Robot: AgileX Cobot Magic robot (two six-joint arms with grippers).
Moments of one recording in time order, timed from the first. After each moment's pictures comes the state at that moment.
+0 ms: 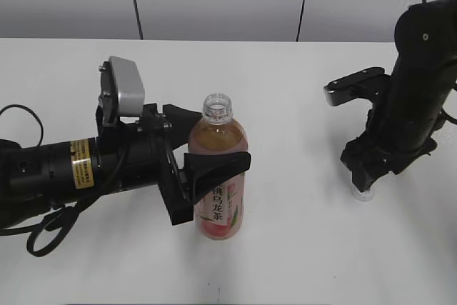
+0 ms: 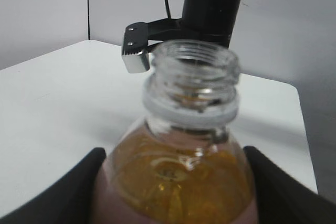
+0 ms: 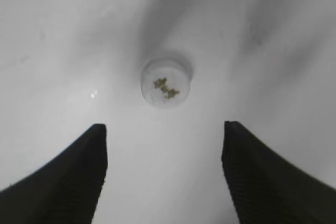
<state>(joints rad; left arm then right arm) -0.48 1.88 -0.56 0.85 -1.21 -0.35 0.32 1.87 -1.08 -0.01 0.83 -0.20</state>
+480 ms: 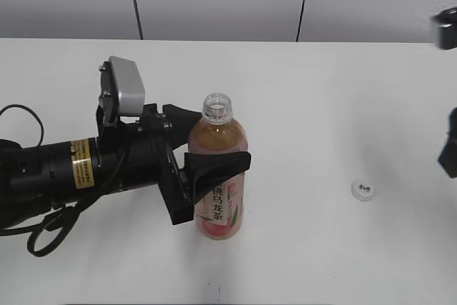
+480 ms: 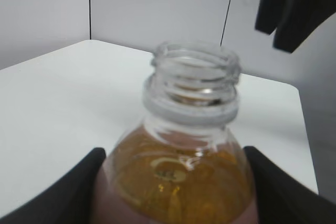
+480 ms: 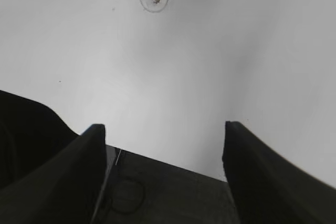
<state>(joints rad) -0.48 1.88 -0.56 0.84 -1.21 -0.35 0.32 1.29 -0.96 -0.01 1.10 -0.14</state>
